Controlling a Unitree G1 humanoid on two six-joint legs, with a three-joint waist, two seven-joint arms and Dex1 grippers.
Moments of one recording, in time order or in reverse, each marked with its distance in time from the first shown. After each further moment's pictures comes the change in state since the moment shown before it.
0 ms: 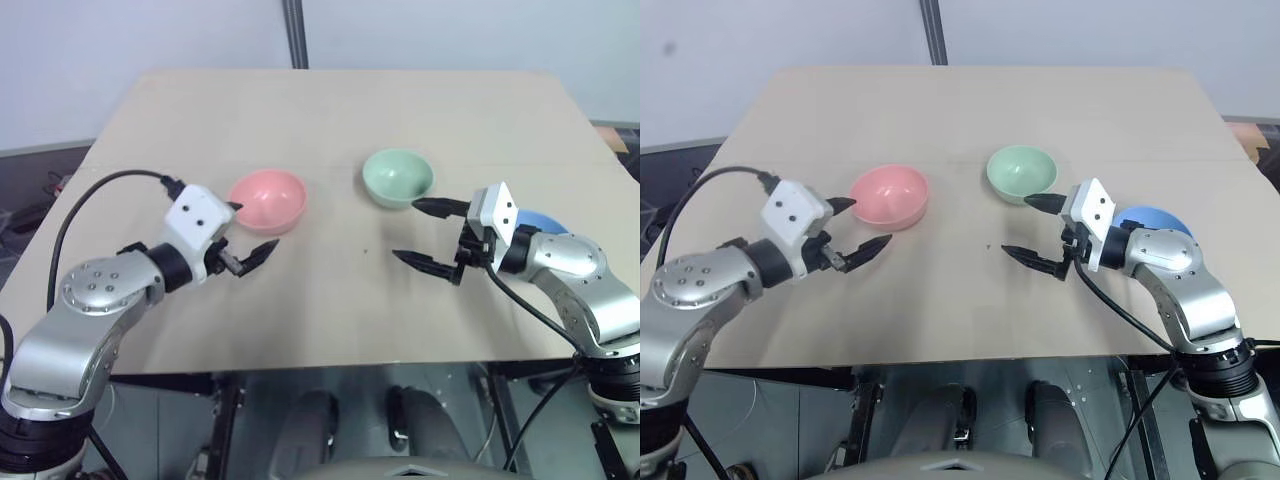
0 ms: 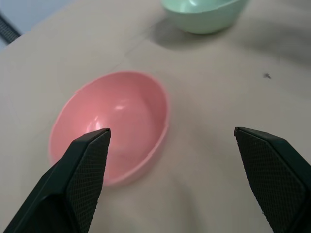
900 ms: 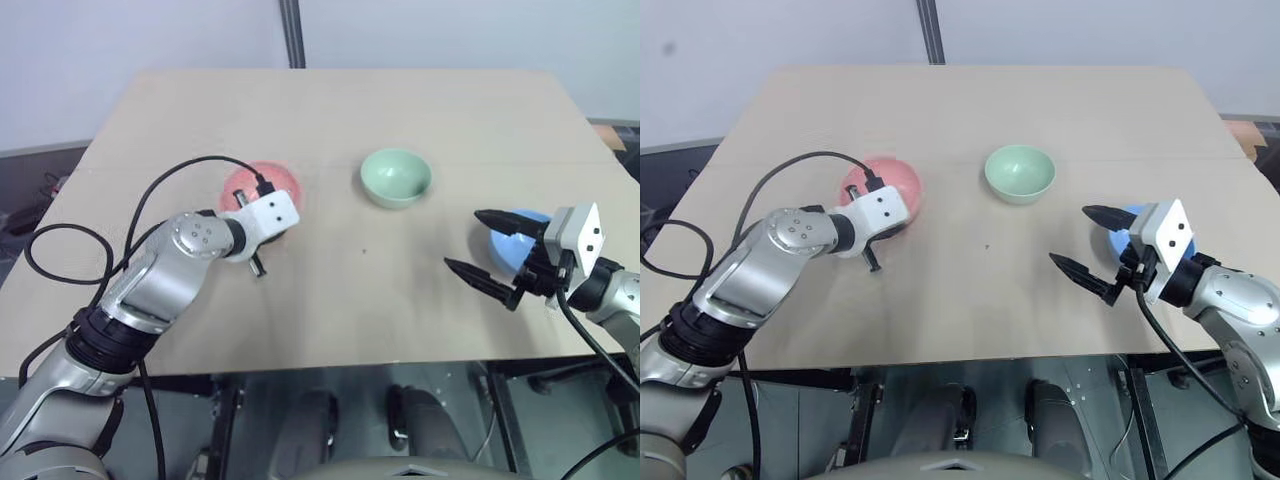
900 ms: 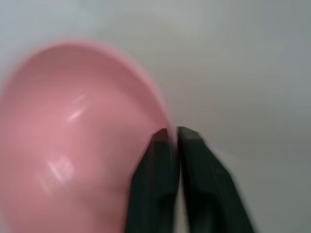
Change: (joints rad) left arm -0.351 -0.081 -0.450 0.335 0.352 -0.090 -0.202; right arm 0.340 -0.115 -0.304 -0.269 0.123 0.095 -0.139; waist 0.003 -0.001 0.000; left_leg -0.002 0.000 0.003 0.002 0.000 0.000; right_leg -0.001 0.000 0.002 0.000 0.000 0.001
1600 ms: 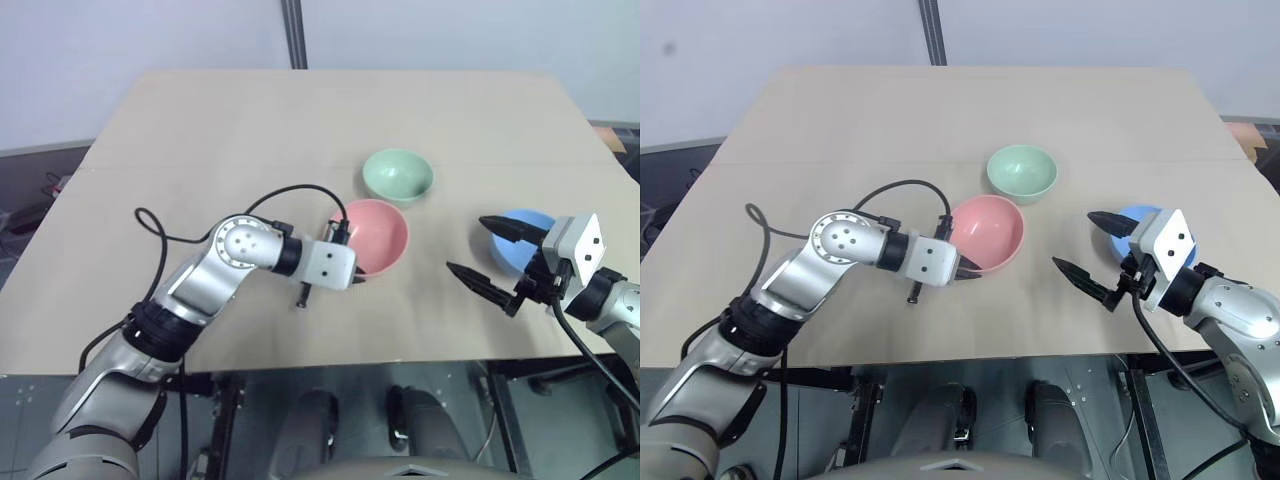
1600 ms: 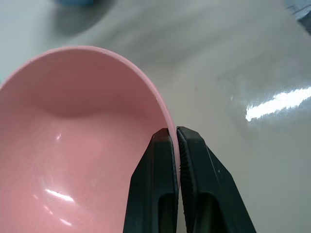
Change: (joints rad) left arm -0.065 -0.189 -0.093 0.180 0.009 -0.692 -0.441; right arm 0.058 0.000 0.000 -0.023 -0.023 -0.022 -0.047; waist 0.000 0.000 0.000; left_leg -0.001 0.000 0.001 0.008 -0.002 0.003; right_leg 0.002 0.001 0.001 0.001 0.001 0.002
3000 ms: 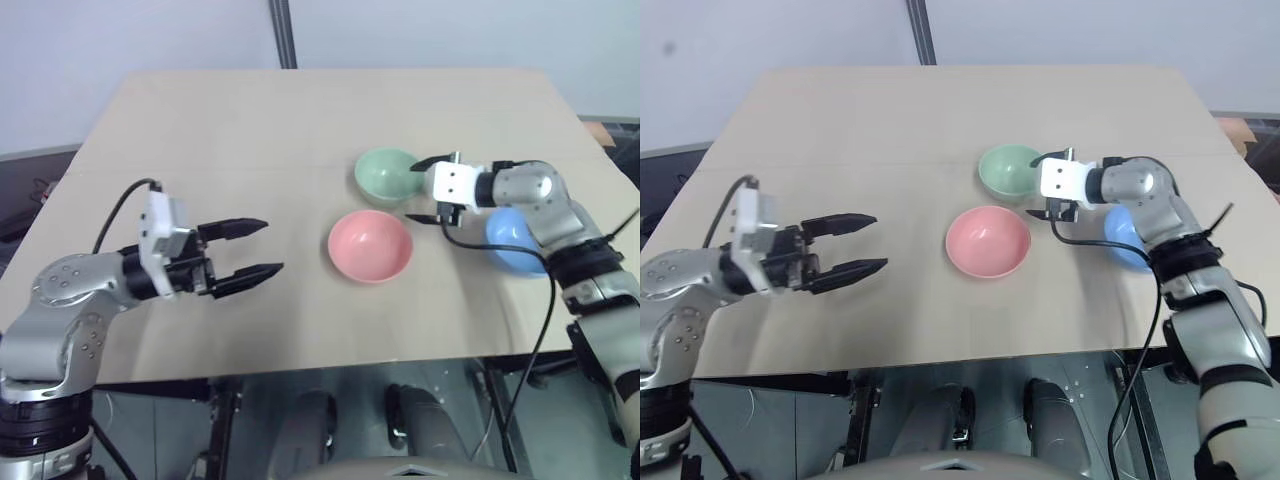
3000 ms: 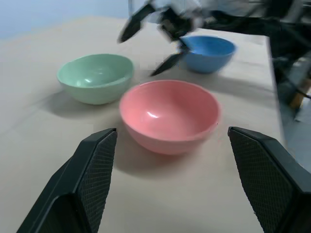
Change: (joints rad) left arm 0.530 0.101 0.828 -0.237 -0.647 0.443 0.012; right arm -1.018 0.159 0.614 1.365 -0.728 -0.826 0.268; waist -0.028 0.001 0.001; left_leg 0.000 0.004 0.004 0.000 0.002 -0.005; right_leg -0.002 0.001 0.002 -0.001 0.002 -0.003
